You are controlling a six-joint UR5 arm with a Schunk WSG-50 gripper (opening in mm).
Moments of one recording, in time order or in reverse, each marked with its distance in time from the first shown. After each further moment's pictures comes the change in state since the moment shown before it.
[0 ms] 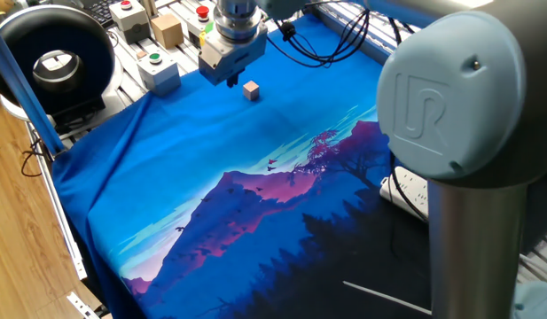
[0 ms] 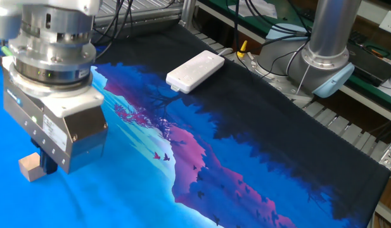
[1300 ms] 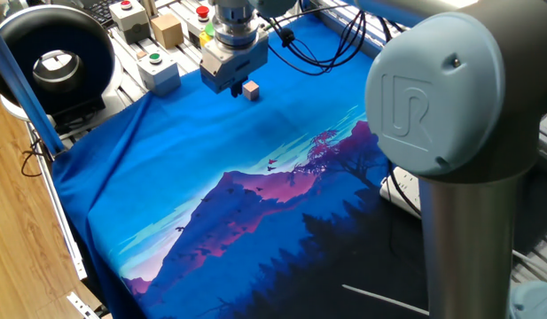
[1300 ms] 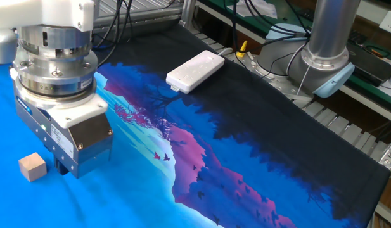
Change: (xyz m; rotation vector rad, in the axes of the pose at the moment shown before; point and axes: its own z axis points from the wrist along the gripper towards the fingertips) arm 0.019 0.001 0.006 0.001 0.088 0.016
